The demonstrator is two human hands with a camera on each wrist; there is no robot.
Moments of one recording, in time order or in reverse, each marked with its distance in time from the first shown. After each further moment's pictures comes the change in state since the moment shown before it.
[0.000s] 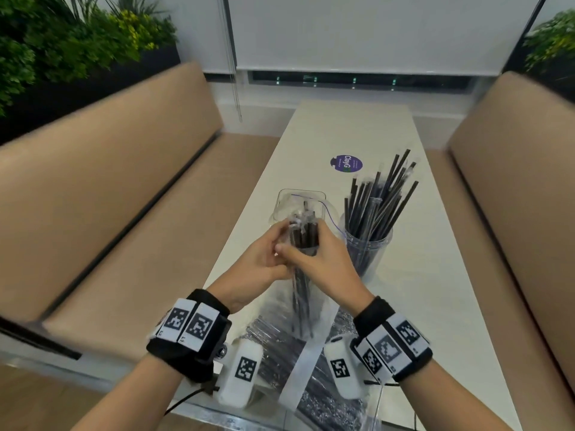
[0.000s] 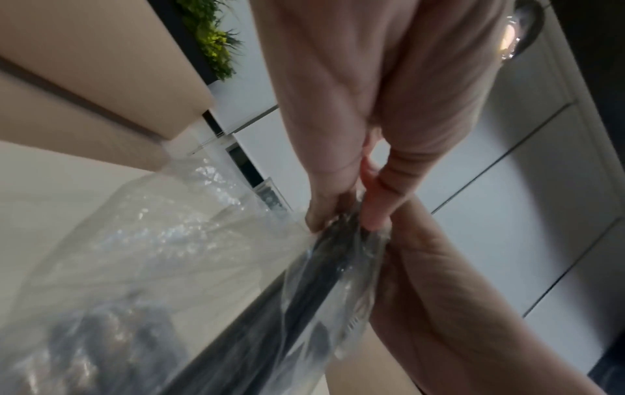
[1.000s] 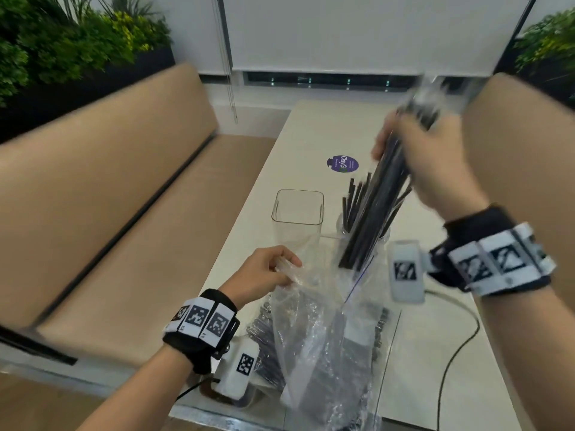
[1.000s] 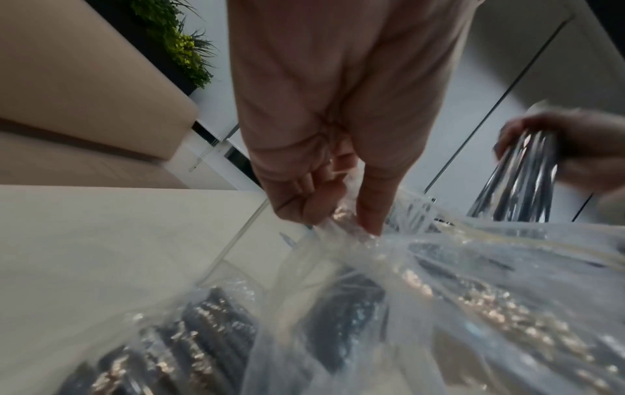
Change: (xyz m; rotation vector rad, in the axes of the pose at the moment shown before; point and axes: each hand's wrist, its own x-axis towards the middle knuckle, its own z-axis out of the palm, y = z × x) left_hand 0.009 -0.016 -0.008 0.516 0.116 -0.203; right_hand 0.048 -0.082 -0.121 0.347 0.367 -0.233
